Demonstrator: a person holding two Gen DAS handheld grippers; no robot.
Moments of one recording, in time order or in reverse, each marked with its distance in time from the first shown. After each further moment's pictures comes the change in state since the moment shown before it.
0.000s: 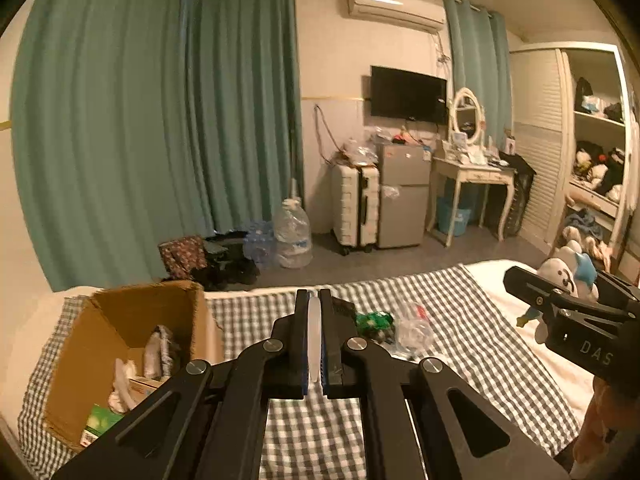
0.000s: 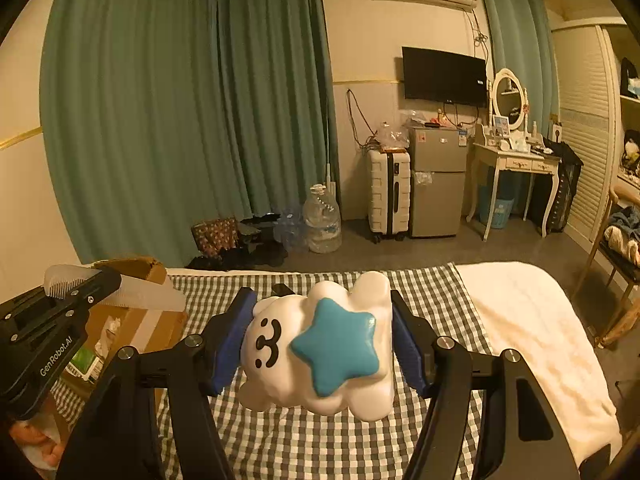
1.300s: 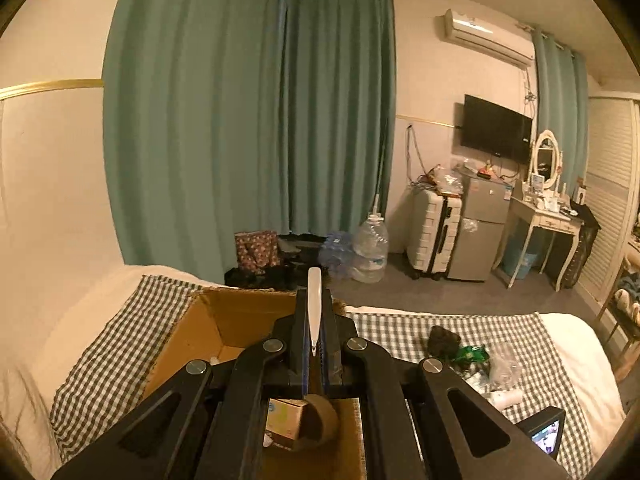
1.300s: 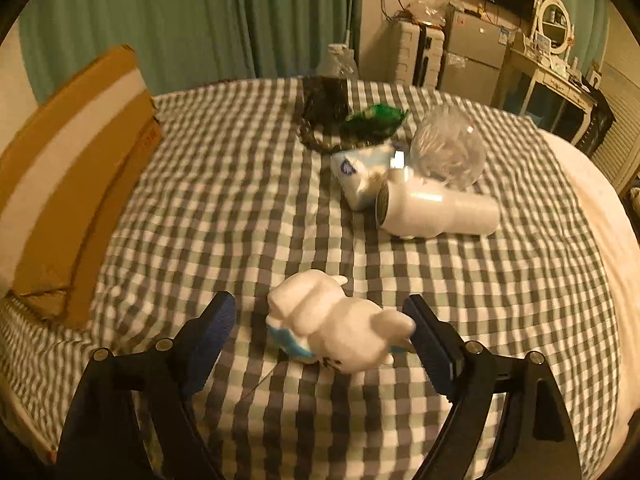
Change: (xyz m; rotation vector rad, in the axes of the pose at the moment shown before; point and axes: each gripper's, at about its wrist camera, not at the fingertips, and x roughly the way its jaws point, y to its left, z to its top) left arm -0.016 0.139 0.004 -0.184 -0.019 0.226; right arm 0.153 0.065 -0.164 -0.082 0.477 -0.032
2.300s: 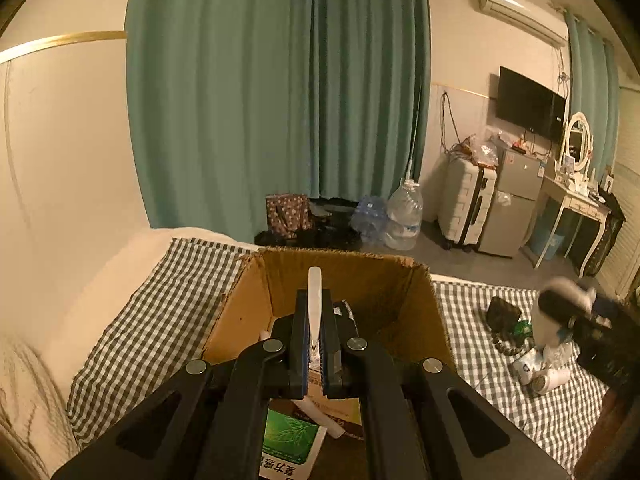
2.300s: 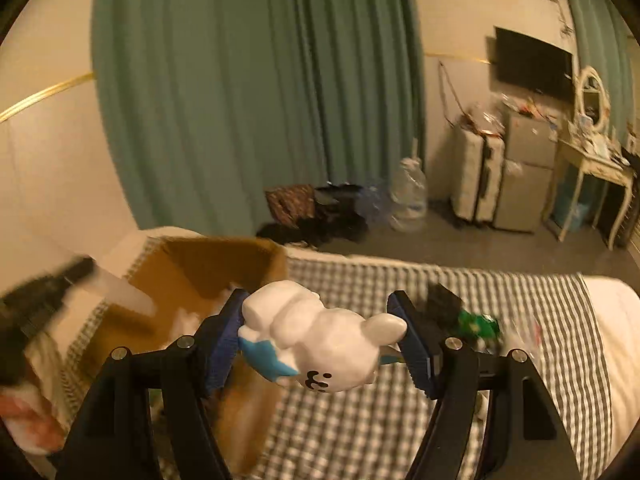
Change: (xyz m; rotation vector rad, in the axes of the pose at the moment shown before) left arm 0.052 0.074 -0.021 -0.021 0.143 0.075; right arm -0.132 0.110 0.128 -0.086 -0.369 0.243
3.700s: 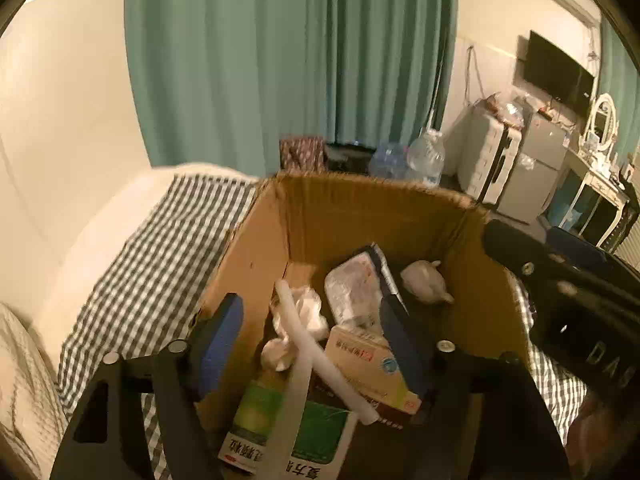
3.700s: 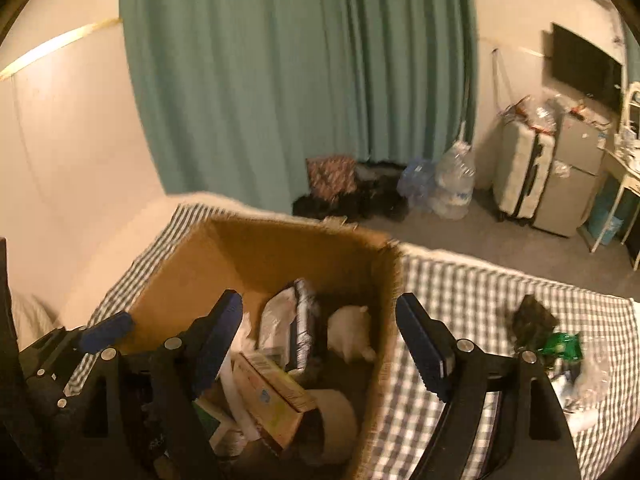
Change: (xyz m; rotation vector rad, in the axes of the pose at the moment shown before) left arm 0.060 0.016 -0.024 -0.027 0.187 0.041; right arm 0.085 0.074 0.003 -0.064 0.096 0.071
